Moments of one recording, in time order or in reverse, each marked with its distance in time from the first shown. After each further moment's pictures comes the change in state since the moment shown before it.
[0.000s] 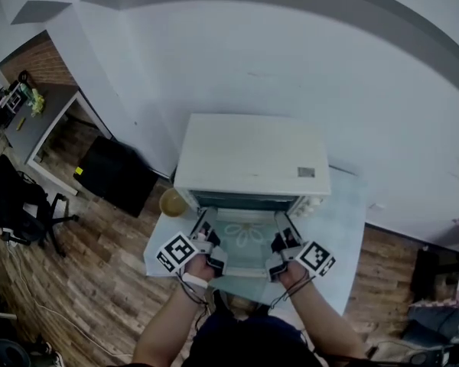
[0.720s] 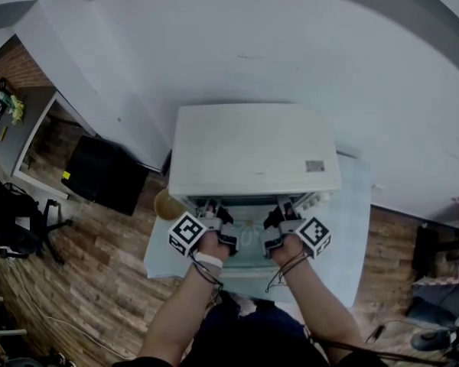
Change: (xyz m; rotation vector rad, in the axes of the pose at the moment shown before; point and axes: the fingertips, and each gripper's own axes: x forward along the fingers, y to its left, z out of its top) left arm 0.093 0.029 0.015 -0.172 -0.018 -0.062; right arm 0.043 -0.091 -0.009 0.302 -0.169 -0.331
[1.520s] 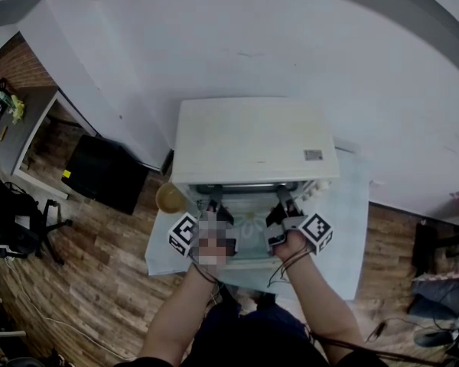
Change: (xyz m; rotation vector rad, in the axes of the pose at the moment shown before) left arm -0.030 -0.004 -0.008 0.009 0.022 -0.058; right arm -0.024 -0.008 -0.006 0.002 -0.006 0.008
